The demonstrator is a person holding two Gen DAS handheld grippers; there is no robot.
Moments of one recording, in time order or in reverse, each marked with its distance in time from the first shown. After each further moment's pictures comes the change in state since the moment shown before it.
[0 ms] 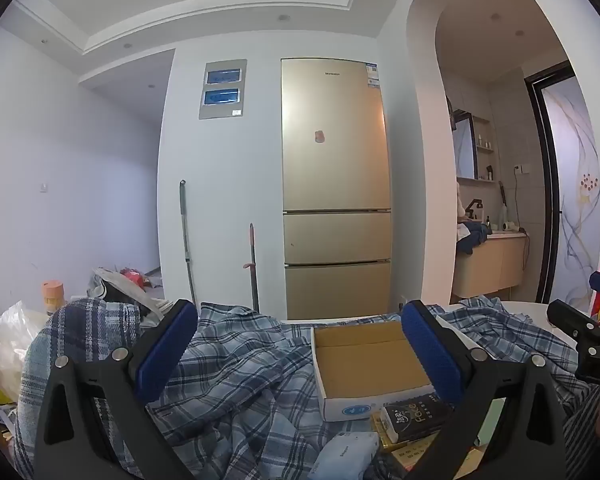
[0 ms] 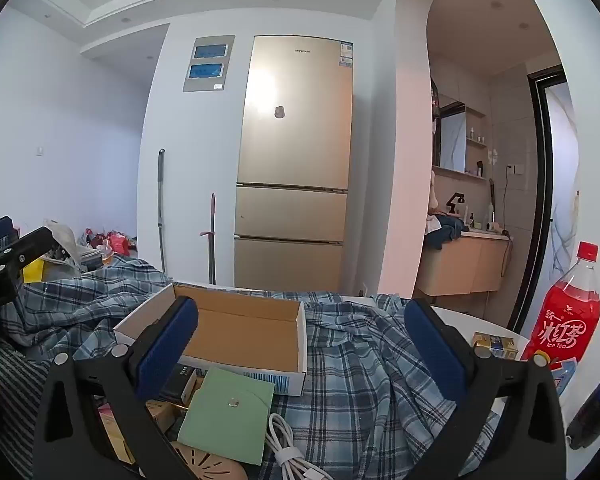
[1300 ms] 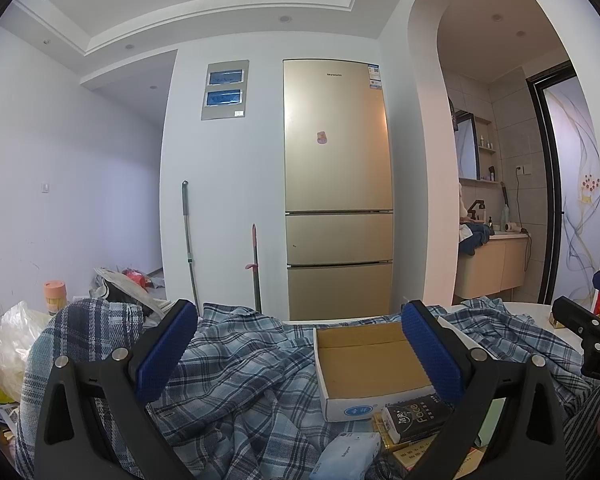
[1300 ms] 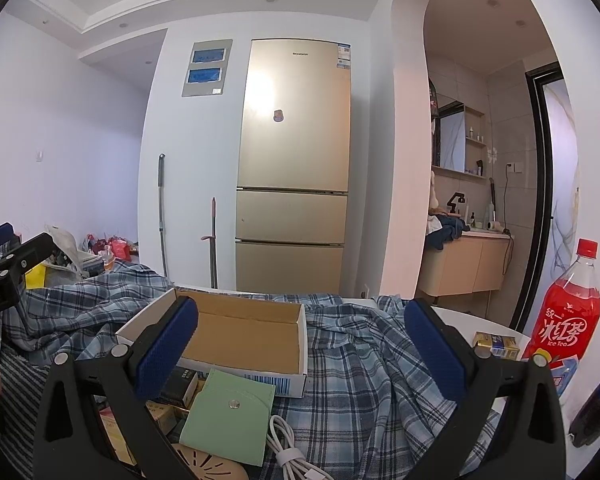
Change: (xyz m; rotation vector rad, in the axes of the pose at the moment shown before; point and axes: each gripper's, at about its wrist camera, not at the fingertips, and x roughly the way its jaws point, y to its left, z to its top) left arm 0.000 0.000 -0.003 -0.008 -0.019 0.007; right arm -0.003 -0.004 0.000 0.019 -0.001 0.006
